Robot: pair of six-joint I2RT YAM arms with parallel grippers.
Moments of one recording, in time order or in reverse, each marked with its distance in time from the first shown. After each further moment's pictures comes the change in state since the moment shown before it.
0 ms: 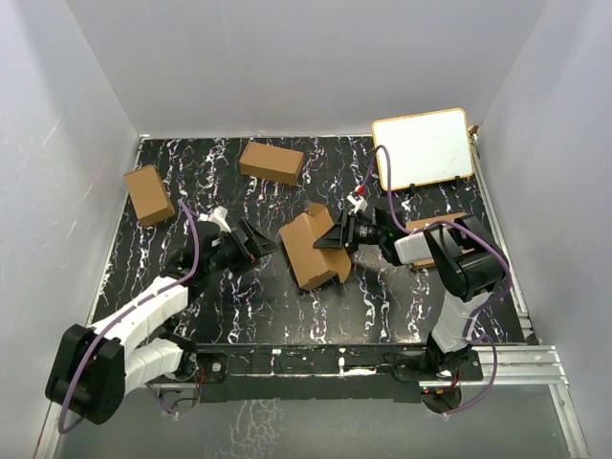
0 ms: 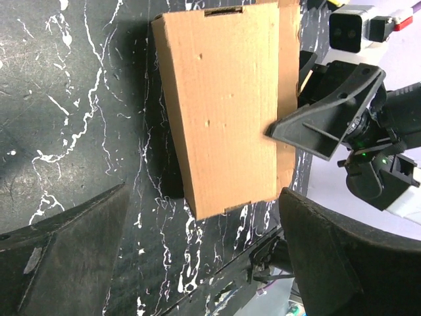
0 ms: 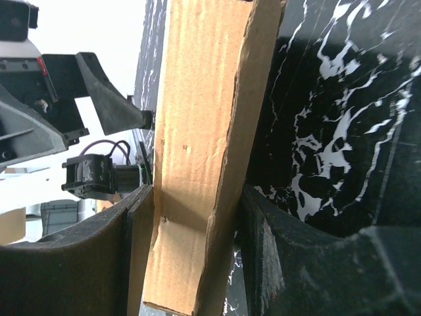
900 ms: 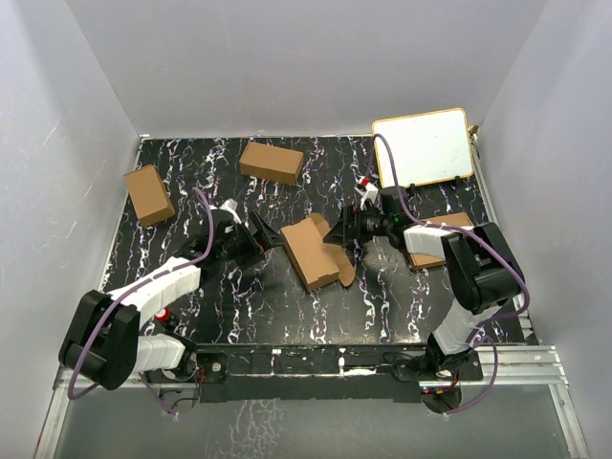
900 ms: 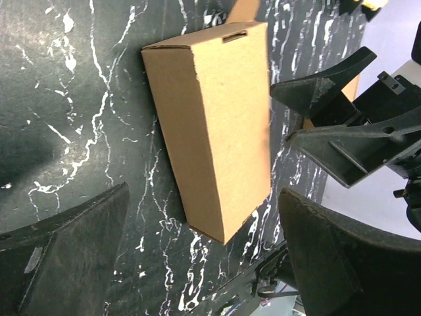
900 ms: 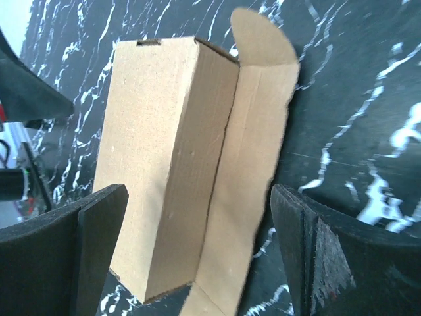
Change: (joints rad) left arm -0.034 0.235 0.125 -0.016 -0.042 0.005; right arm -0.021 -0.087 0.087 -0.380 0.179 -0.449
